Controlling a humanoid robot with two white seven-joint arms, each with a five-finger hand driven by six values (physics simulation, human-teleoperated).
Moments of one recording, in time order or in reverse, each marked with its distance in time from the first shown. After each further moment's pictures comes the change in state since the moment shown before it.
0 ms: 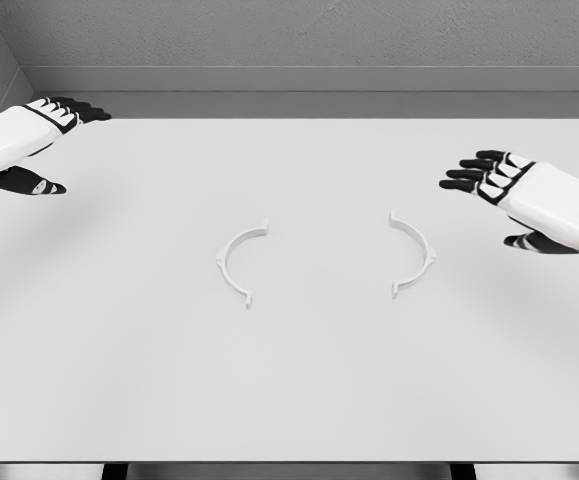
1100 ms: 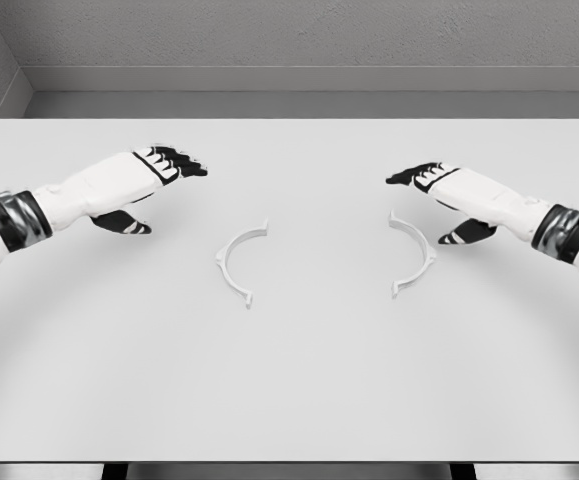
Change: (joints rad) left arm 0.032 -0.170 -0.077 -0.101 -0.140 0.000 -0.049; right arm -0.296 0.333 0.151 0.447 0.054 -0.001 0.206
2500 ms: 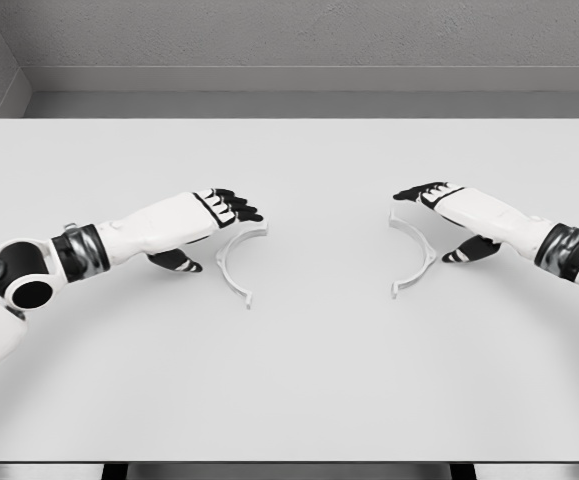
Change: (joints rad) left arm 0.043 -0.113 -0.073 -0.031 -0.032 0.000 -0.021; right arm 0.051 0.006 -0.026 0.031 -0.015 0.000 0.004
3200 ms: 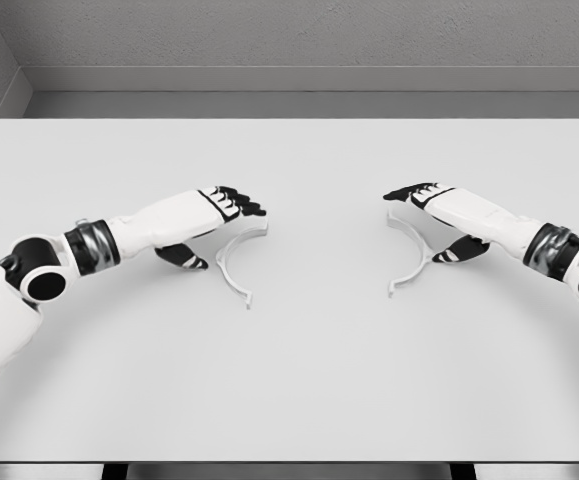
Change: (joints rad) left arm -0.031 -0.056 0.000 0.094 -0.005 0.000 -0.017; right arm -0.011 0.030 0.009 0.012 0.003 0.000 0.002
